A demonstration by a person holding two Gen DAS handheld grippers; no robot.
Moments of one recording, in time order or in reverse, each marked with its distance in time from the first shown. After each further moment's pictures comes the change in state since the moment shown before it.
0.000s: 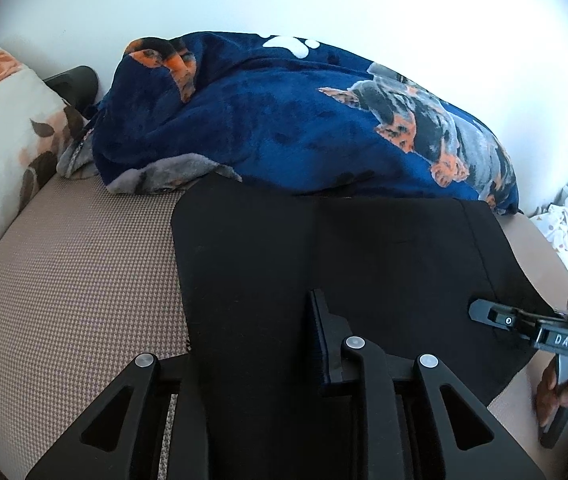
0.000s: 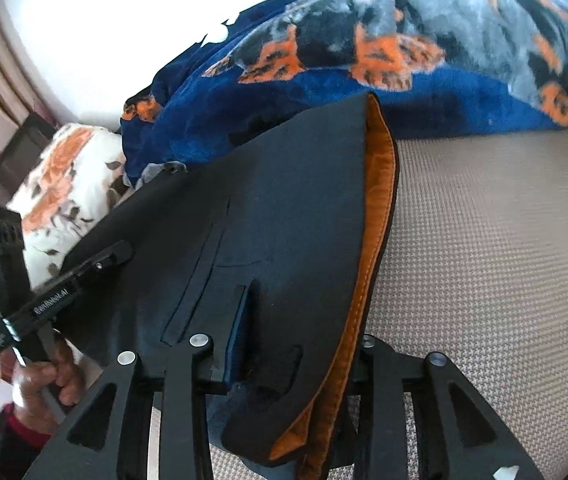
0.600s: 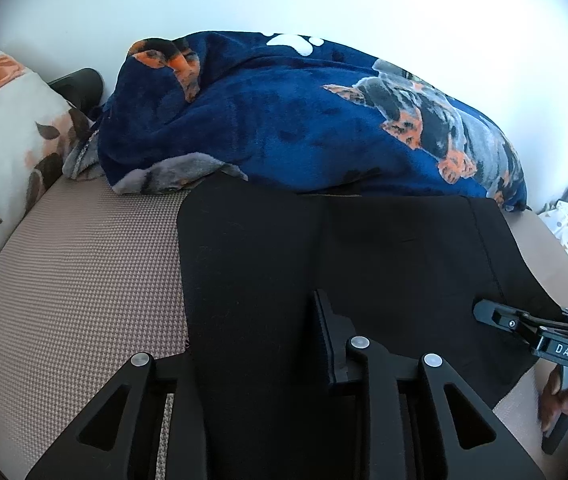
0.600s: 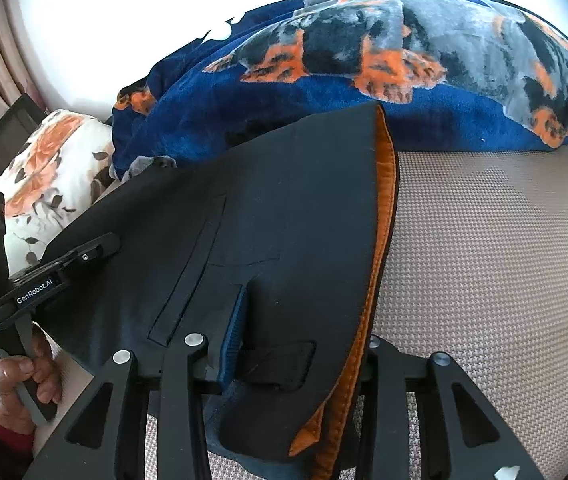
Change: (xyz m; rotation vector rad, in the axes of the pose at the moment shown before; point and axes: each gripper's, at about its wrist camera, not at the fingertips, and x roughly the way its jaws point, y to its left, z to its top) left arm 0.002 -0.002 0.000 0.011 0.005 0.037; right arm 0.000 0.007 -0.001 -0.049 -0.019 -0.078
